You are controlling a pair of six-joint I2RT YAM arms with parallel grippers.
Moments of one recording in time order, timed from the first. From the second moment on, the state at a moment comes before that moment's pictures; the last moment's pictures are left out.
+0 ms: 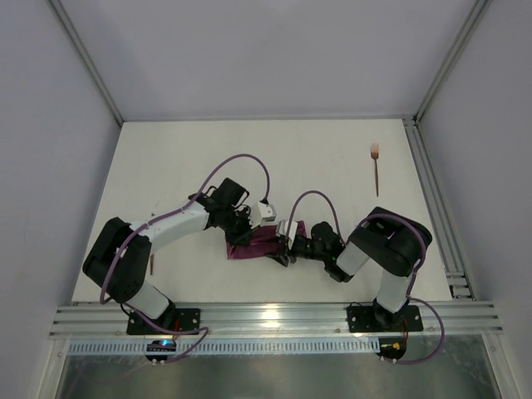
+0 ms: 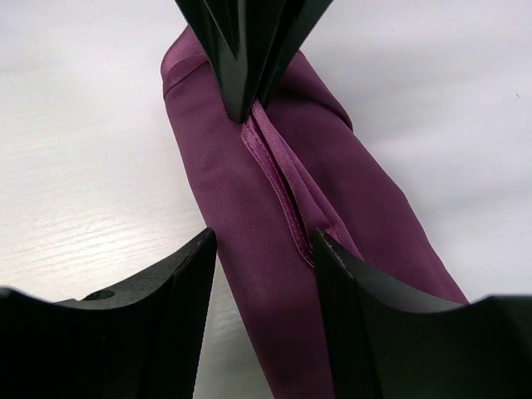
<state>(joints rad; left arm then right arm) -0.63 1.56 0.94 -0.54 0.47 0.53 0.79 1.81 0.31 1.26 -0.48 -0.20</state>
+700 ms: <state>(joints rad) -0.63 1.56 0.95 -0.55 0.49 0.54 0.88 1.81 0.33 1.26 -0.36 -0.36</state>
